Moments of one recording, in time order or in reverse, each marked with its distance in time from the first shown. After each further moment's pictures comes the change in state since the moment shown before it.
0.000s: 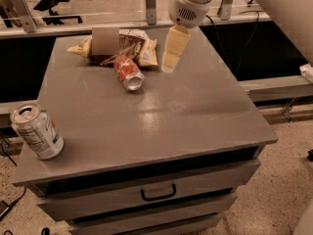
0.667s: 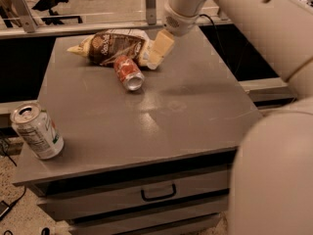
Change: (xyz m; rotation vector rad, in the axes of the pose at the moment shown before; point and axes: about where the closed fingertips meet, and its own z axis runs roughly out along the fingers) arm -0.002 -0.041 0.071 -0.009 0.009 0.366
